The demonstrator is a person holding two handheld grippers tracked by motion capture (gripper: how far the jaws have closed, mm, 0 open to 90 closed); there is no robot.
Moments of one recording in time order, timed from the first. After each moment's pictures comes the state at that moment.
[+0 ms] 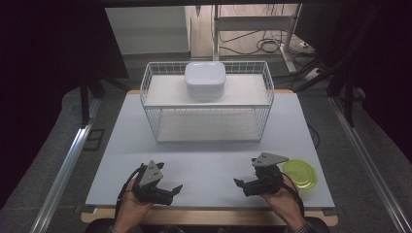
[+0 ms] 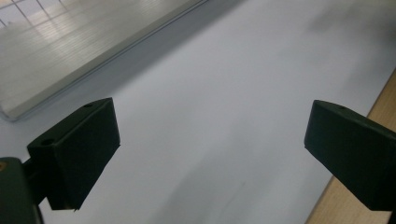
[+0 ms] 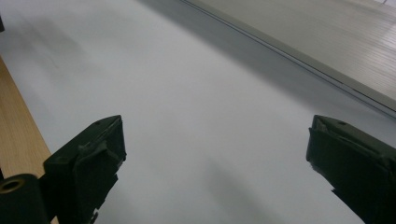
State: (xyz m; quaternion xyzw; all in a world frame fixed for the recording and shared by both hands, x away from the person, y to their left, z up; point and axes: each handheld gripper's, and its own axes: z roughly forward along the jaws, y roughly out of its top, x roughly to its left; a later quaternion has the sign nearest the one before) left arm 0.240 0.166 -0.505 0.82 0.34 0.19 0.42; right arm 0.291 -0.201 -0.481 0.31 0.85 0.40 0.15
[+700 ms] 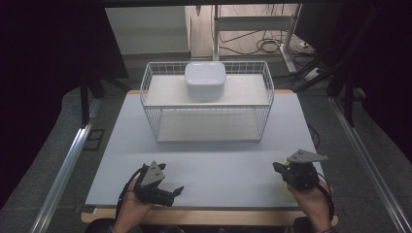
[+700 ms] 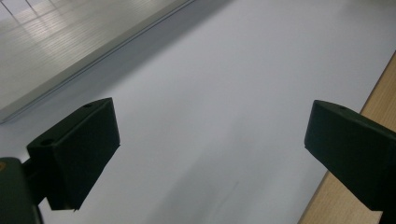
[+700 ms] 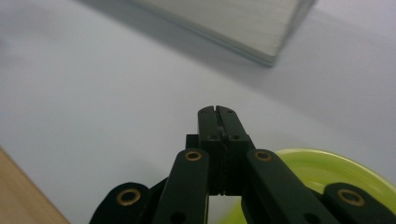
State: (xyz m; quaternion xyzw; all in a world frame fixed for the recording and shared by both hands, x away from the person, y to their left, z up) left arm 0.239 0.163 -0.505 0.82 0.33 0.19 0.42; right arm 0.284 -0.281 -0.452 0.40 0.82 0.36 0.21
